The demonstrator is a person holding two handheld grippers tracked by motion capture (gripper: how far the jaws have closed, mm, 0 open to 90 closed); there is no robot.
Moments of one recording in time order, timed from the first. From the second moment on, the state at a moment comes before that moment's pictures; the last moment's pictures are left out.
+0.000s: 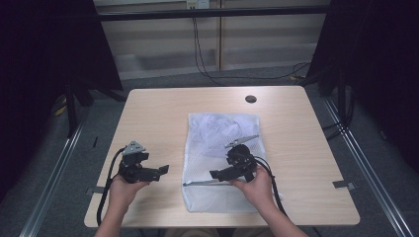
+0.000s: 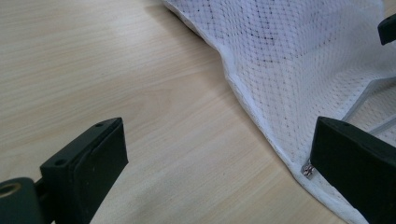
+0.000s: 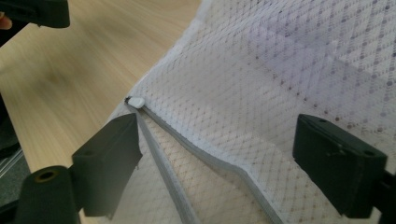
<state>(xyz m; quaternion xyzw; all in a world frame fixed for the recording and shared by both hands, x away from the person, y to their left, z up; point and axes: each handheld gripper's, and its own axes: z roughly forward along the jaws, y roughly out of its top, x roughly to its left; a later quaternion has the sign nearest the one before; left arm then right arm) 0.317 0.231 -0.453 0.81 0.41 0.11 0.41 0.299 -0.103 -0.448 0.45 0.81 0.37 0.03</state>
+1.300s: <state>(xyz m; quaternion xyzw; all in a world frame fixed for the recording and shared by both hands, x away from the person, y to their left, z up) 0.318 0.236 -0.453 0.80 0.41 0.09 0.43 0.311 -0.066 -0.462 0.45 0.82 0.36 -0.01</state>
